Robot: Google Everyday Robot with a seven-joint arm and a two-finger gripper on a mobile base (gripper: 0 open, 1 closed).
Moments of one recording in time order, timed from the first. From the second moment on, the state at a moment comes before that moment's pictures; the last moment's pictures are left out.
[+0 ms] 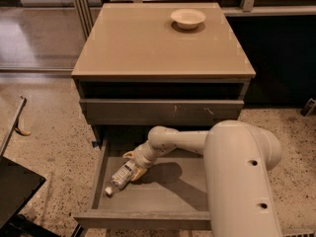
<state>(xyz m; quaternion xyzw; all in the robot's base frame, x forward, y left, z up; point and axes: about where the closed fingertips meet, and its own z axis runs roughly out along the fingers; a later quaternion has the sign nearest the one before) 0.607 0.116 0.369 -0.82 0.48 0.18 0.26</state>
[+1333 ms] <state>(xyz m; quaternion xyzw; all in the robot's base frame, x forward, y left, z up) 0.576 0.056 0.436 -0.79 0.49 0.12 0.34</state>
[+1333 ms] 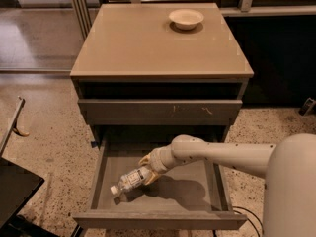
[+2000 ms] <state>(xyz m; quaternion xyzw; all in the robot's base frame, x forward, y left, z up) 0.559 0.030 0.514 -0.78 0.49 0.06 0.39</state>
